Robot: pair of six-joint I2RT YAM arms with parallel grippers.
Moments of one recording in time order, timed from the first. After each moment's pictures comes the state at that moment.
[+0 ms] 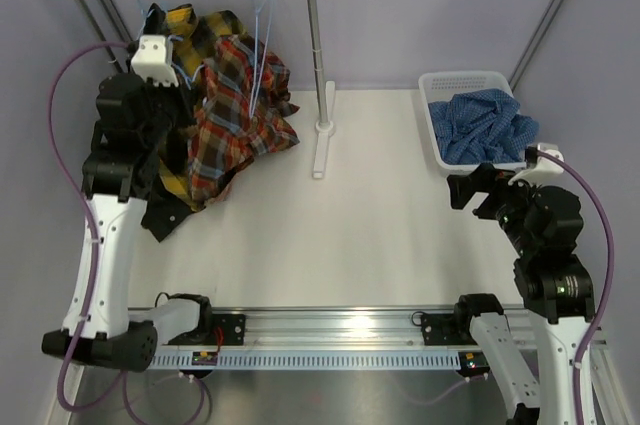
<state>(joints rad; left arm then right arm) -0.10 1.21 1.63 -0.59 0.03 -0.06 0.05 0.53 1.03 -0.71 -0.11 0.32</state>
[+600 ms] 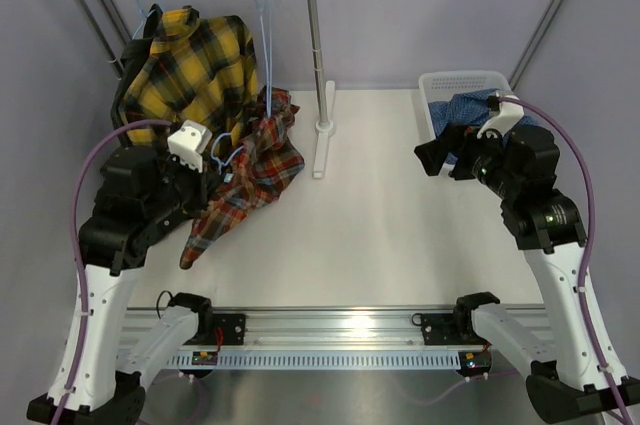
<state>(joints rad) -0.19 0.80 1.24 -0.88 0.26 0.08 0.20 0.87 1.22 -0.64 -0.22 0.32</state>
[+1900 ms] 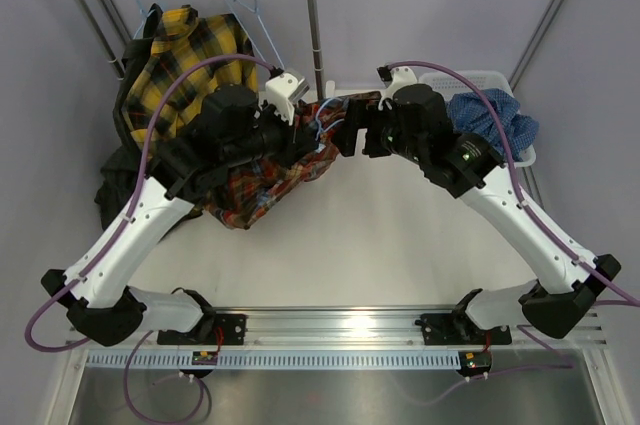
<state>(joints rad) -0.72 1.29 1.65 -0.74 0.20 -0.13 0.72 1.34 1.60 -0.66 0.07 0.48</state>
